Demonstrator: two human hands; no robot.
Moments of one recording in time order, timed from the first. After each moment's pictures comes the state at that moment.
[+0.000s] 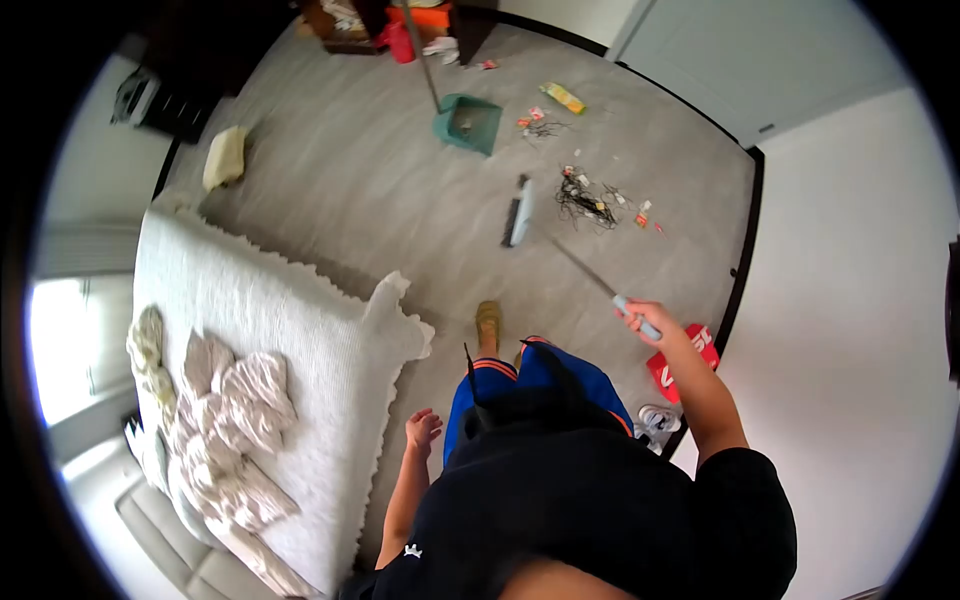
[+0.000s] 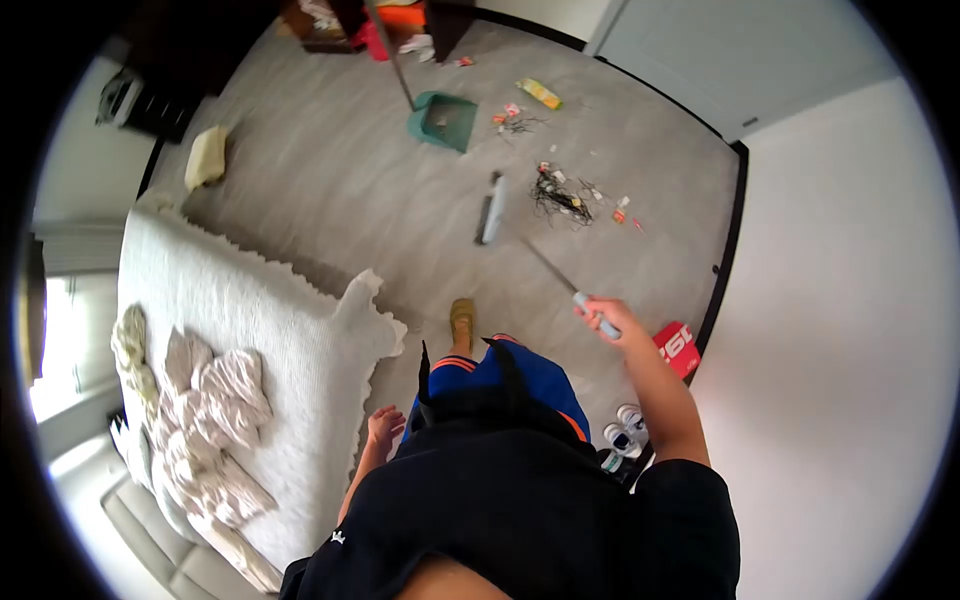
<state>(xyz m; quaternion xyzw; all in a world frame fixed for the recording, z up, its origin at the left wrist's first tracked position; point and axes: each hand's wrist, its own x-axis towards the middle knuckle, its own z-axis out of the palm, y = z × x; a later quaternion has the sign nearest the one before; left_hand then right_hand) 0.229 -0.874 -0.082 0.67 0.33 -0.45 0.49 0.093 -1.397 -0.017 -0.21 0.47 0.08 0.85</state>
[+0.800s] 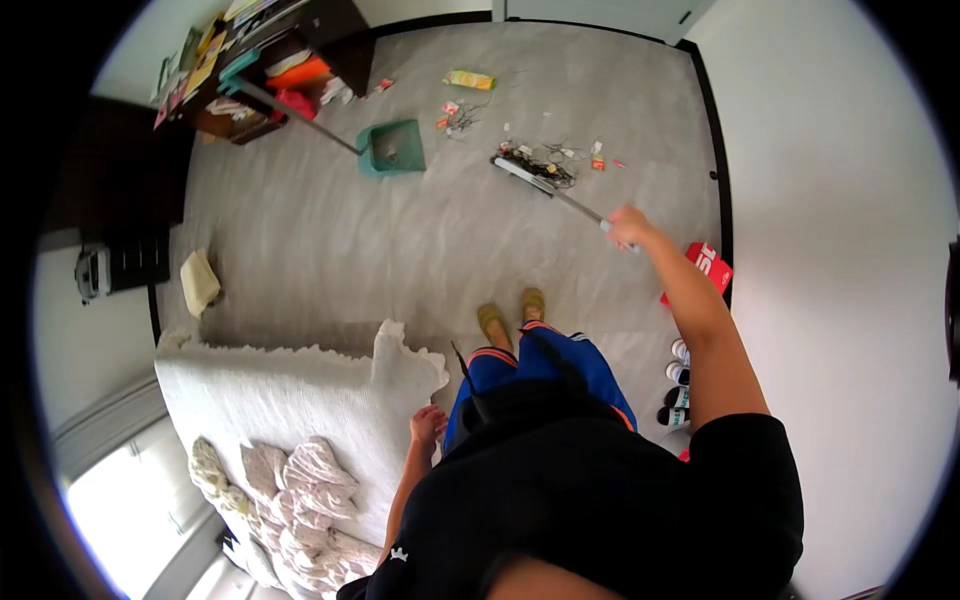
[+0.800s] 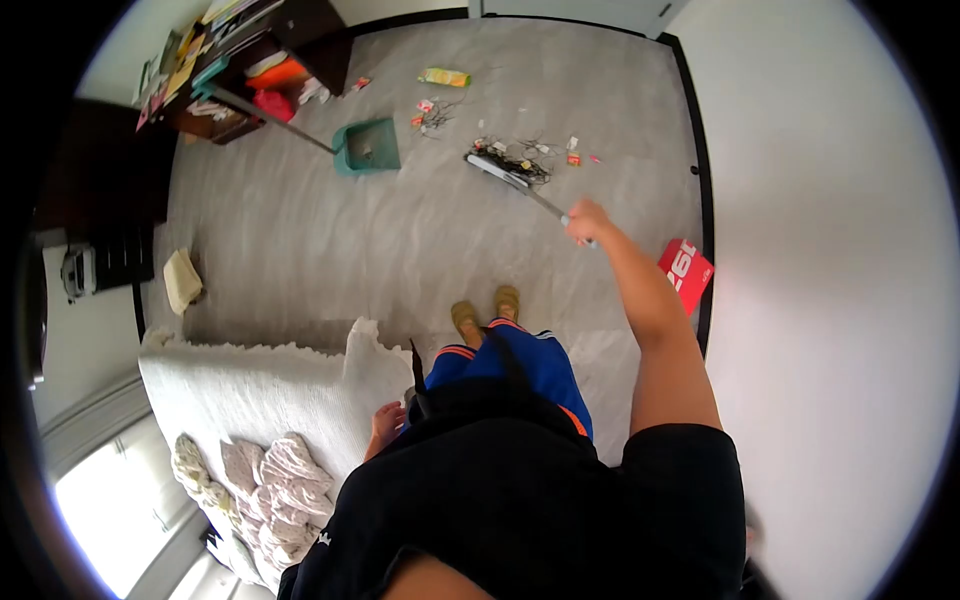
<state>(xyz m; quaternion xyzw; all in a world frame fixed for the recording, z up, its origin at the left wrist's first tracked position) 0.332 -0.954 -0.072 0.72 0.22 -0.55 0.37 0.116 -1.515 -0.046 -0.68 0.51 0.16 0.49</state>
